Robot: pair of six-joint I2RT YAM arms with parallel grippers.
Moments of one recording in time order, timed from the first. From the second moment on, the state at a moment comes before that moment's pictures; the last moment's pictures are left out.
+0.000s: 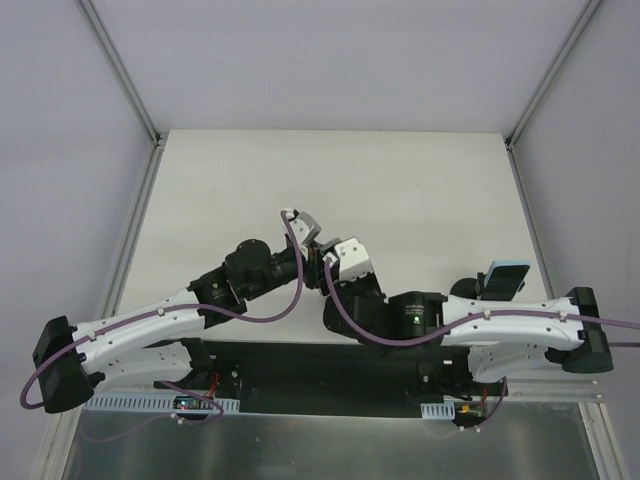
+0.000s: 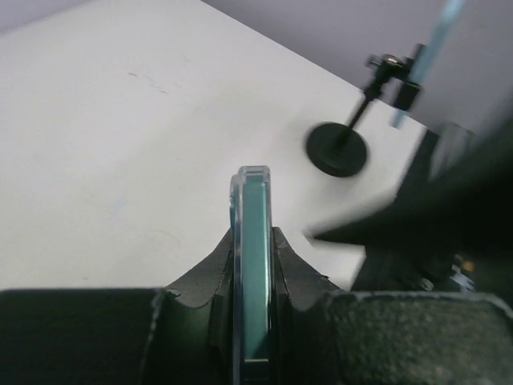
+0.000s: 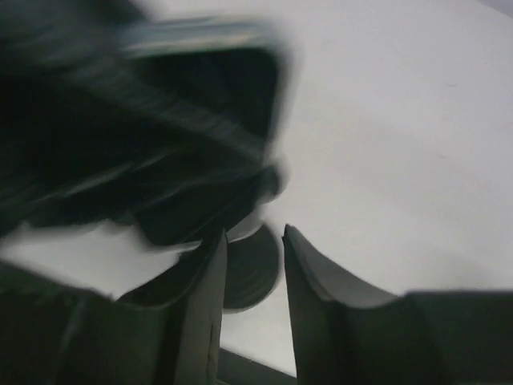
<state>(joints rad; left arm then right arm) -1.00 0.99 0.69 0.16 0.00 -0.22 1.52 1.26 1.11 -0.74 1.12 0.57</state>
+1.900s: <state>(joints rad) -1.08 1.88 1.48 0.23 0.69 -0.01 1.17 0.40 1.12 -0.73 0.13 0.16</state>
